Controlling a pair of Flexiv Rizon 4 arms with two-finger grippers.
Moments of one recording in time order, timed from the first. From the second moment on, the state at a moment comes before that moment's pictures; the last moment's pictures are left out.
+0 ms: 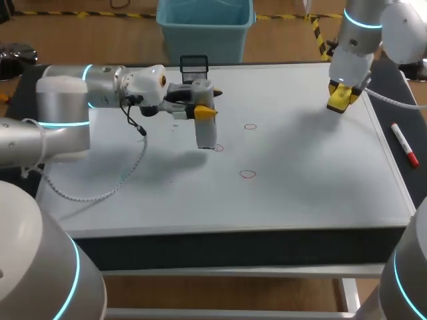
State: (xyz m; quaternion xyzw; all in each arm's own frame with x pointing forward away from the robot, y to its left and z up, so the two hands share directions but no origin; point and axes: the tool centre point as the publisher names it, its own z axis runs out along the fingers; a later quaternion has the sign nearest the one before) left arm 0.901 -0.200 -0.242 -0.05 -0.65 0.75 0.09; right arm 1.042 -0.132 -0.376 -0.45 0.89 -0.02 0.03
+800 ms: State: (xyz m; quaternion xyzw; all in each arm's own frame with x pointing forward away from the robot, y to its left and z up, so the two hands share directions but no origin) left arm 0.908 -0.216 -0.269 -0.06 -0.66 0.75 0.10; right arm 1.042 -0.132 -0.376 -0.45 0.89 -0.02 0.03
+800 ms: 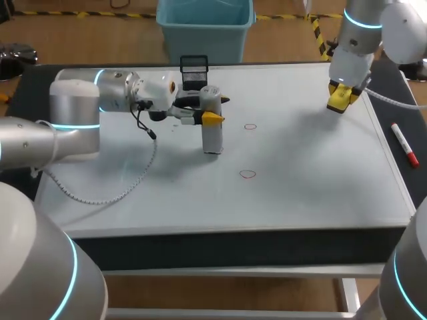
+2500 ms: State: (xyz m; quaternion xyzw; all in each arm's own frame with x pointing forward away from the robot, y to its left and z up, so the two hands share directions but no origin) left arm 0.920 -0.216 -0.270 -0.07 -0.64 0.76 0.10; right arm 1.042 -0.132 -0.376 -0.45 0.89 -0.02 0.03
